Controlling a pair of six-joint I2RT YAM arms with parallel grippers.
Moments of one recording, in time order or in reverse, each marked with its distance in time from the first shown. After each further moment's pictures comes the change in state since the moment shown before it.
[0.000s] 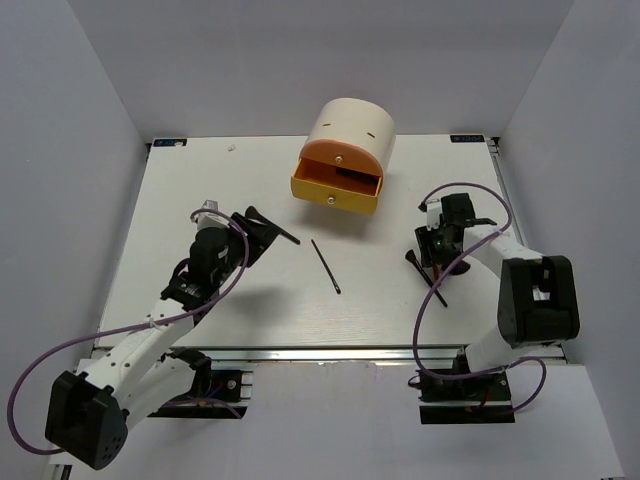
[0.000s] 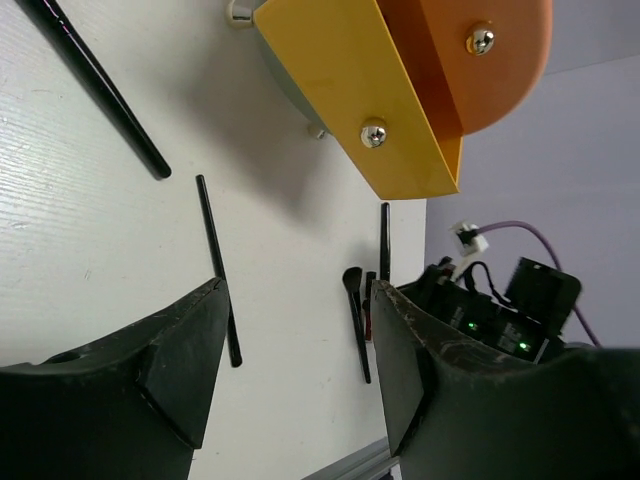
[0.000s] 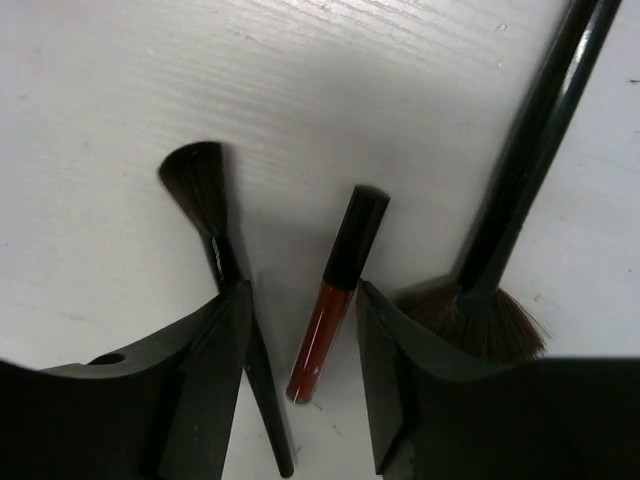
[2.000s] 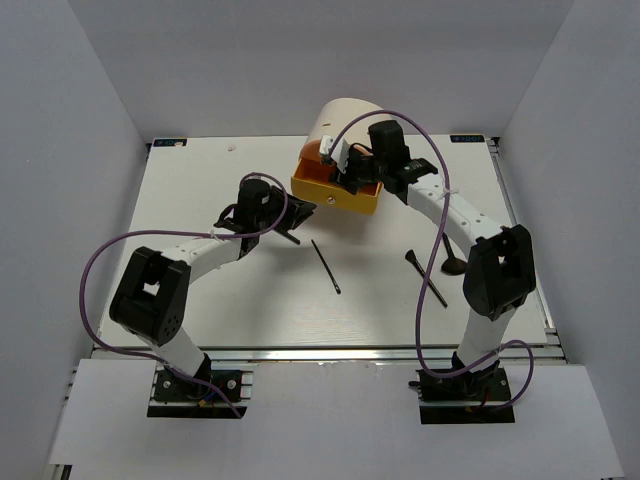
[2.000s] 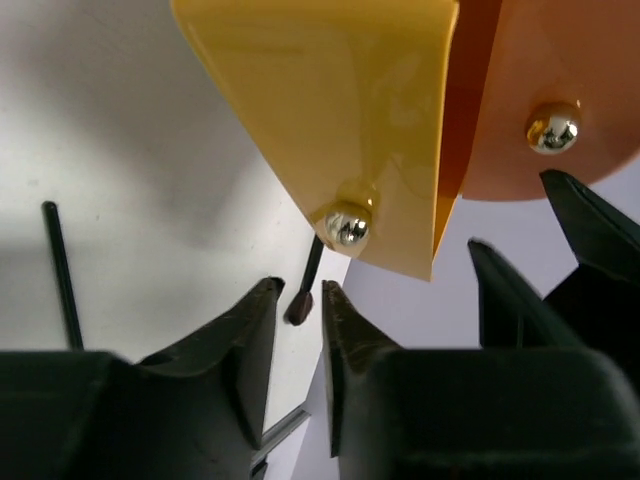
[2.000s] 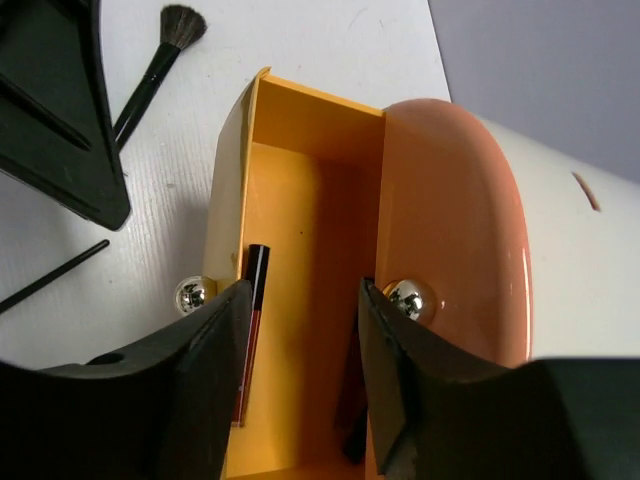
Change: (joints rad) left arm 0.014 0.680 0.366 0.190 0.246 -0.288; right arm 0.393 0.292 0.722 0.166 -0.395 -0.617
